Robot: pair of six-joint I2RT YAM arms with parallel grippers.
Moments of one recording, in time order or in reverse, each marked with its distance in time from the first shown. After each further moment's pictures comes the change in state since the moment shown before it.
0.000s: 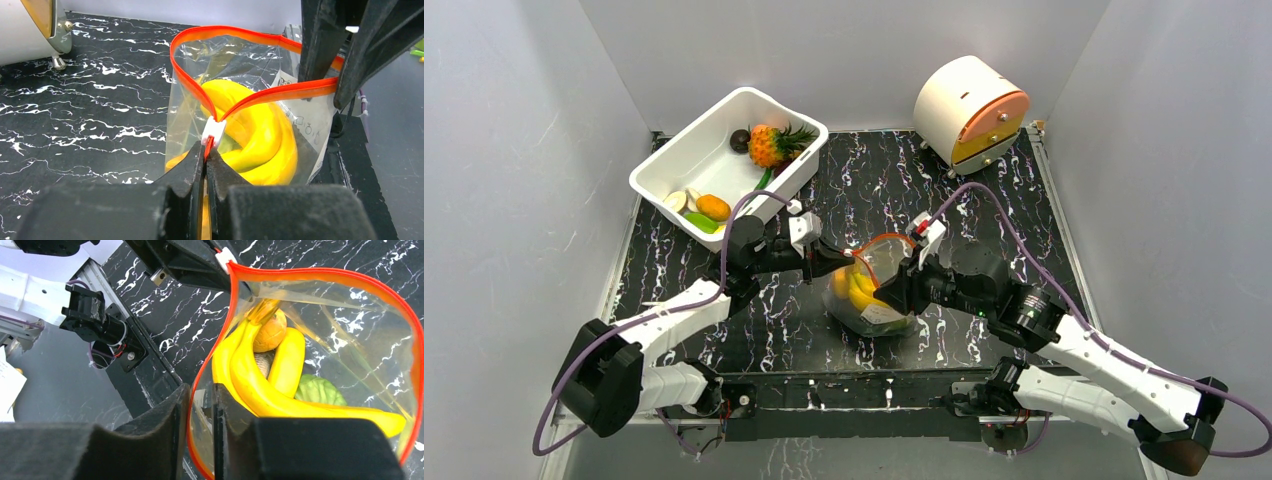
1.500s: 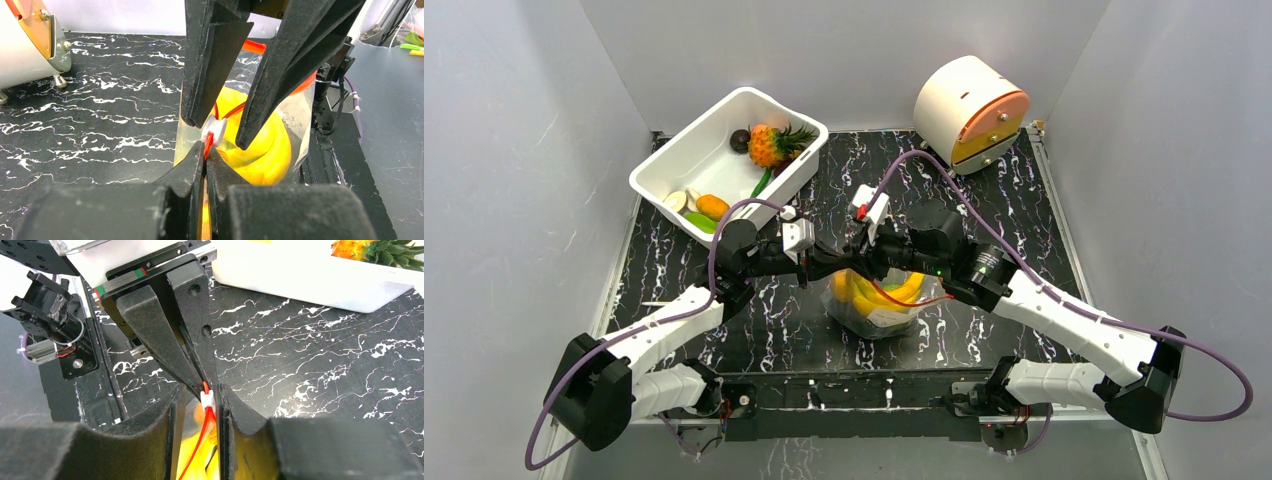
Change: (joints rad) left arm 0.002 -0.081 -0.014 -0.029 0.039 0.032; right arm 0.000 0.352 0.293 0.089 -0.087 -0.451
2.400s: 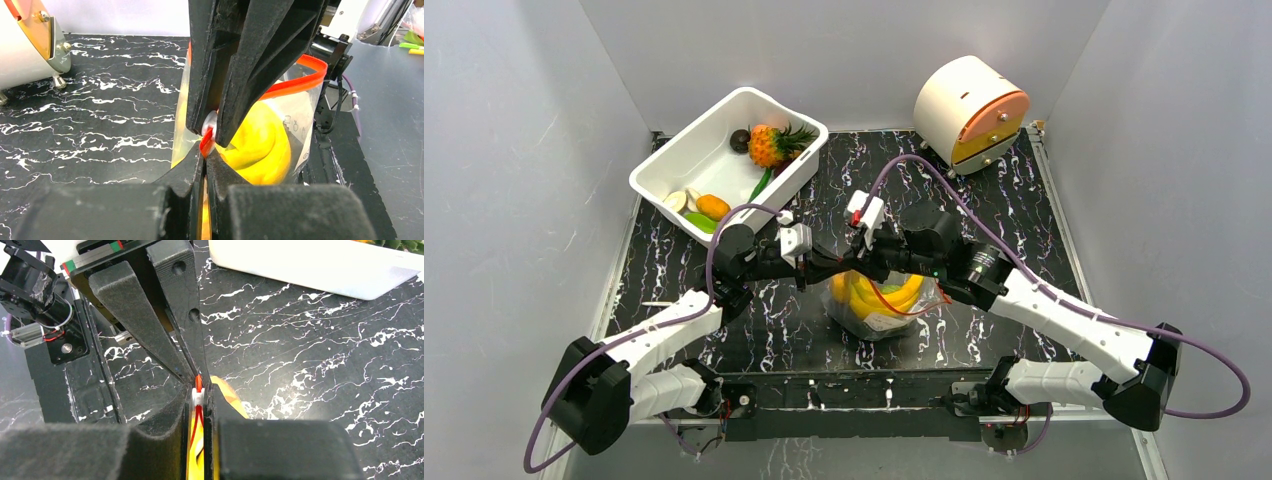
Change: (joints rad) left arm 0.000 -0.021 -0.035 0.026 -0.004 -0.001; right arm 0.001 0.019 0.001 -0.048 0.017 -0.039
